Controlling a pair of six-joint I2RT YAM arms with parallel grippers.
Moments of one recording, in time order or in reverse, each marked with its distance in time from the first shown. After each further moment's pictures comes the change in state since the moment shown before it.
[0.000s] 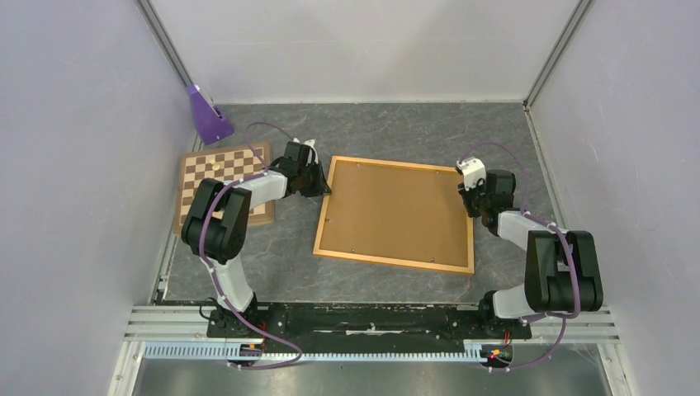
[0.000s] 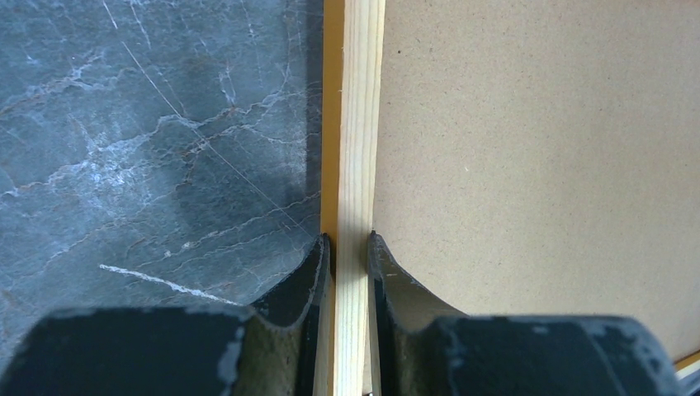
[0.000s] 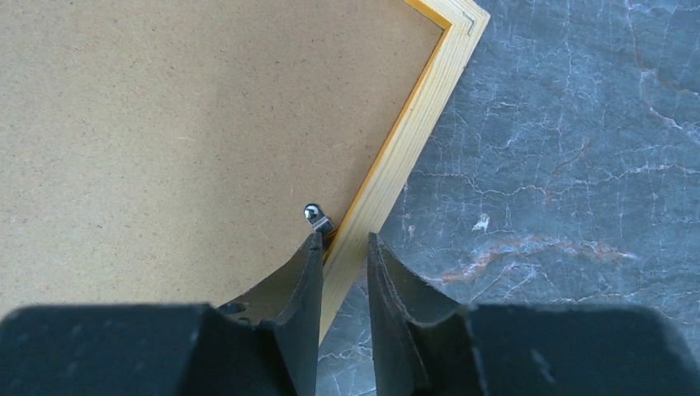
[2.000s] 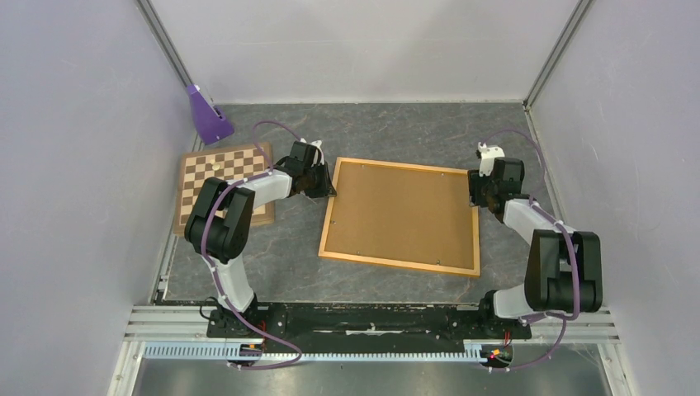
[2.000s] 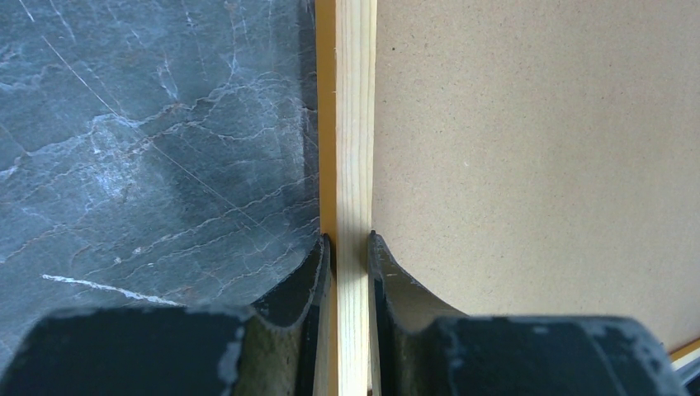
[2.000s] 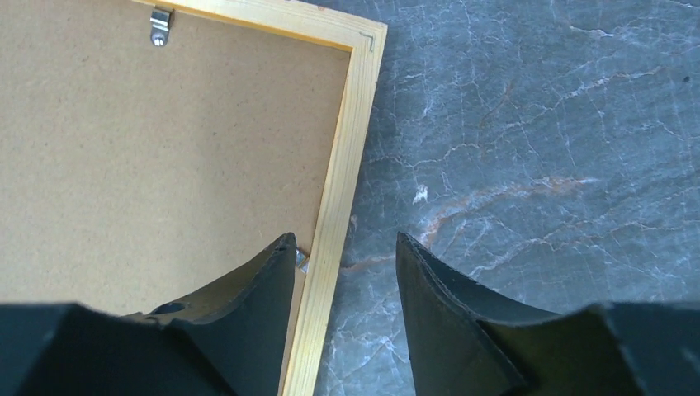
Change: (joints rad) left arm -0.035 0.013 0.027 -0.027 0.003 0.010; right arm -0.047 -0.025 0.123 -0.160 0.113 0.230
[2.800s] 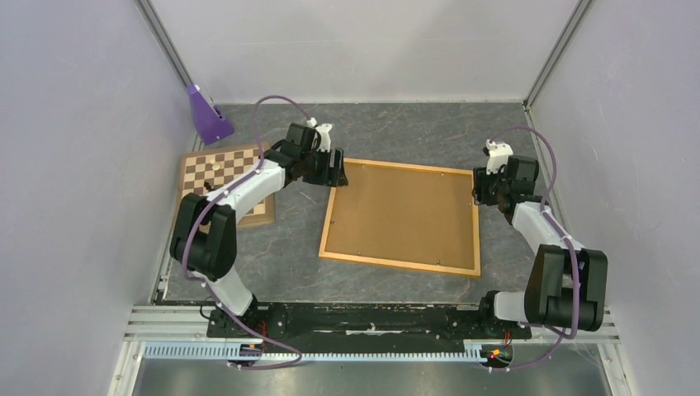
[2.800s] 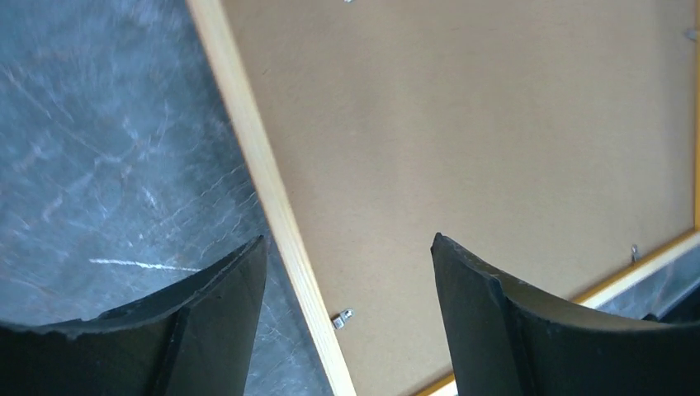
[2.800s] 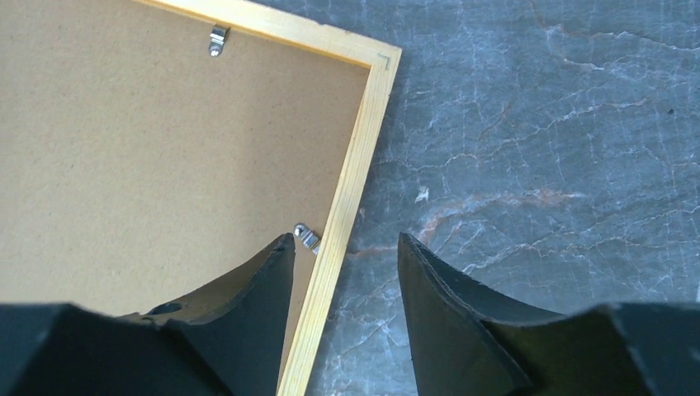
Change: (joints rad) left arm -0.025 -0.134 0.108 -0.200 0.056 0.179; right arm -0.069 -0.059 0.034 -0.058 -0.150 -0.028
